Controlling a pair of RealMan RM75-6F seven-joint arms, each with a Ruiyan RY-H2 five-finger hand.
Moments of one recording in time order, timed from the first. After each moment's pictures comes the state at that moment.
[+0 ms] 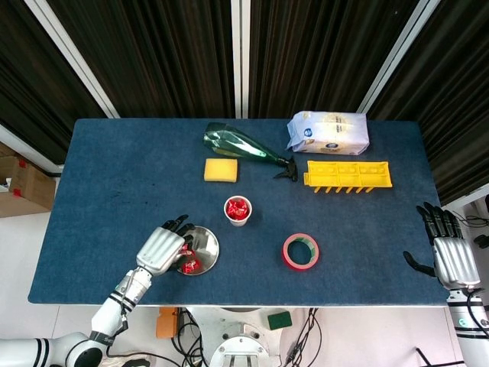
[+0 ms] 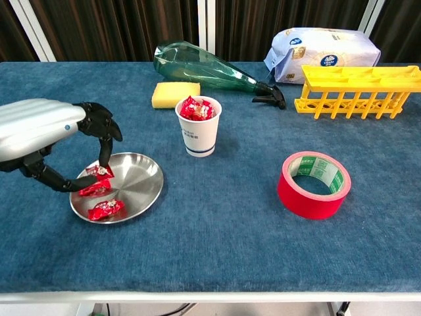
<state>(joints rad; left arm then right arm) -0.52 -1.46 0.00 -1.81 1.32 1.15 0.54 0.11 -1.16 0.07 -1.54 -1.49 1.44 0.09</state>
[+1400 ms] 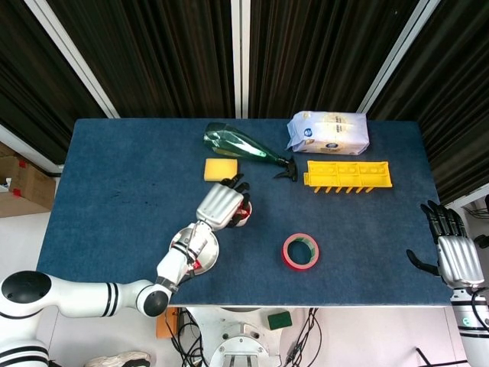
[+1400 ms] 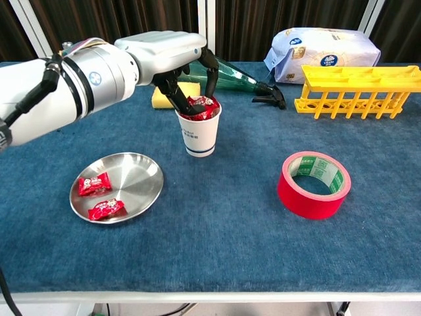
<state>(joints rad) -0.94 -1.68 -0.28 -1.62 0.91 1.02 0.68 0.11 -1.15 0.07 -1.54 -1.49 1.44 0.12</state>
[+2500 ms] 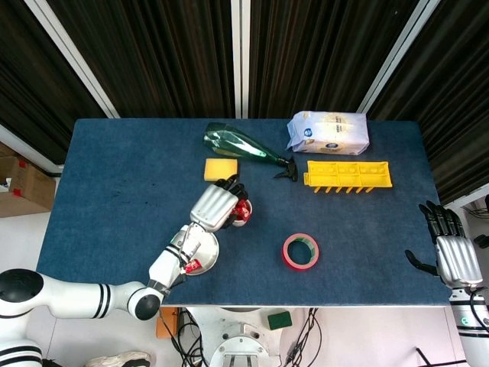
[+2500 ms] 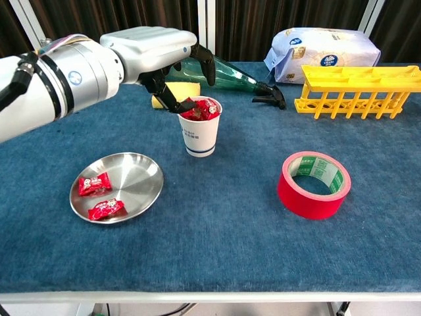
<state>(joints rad) -0.94 -1.62 -0.21 -1.68 0.95 1.07 0.67 0.12 -1.16 0.07 -1.54 -1.48 1.43 0.11</state>
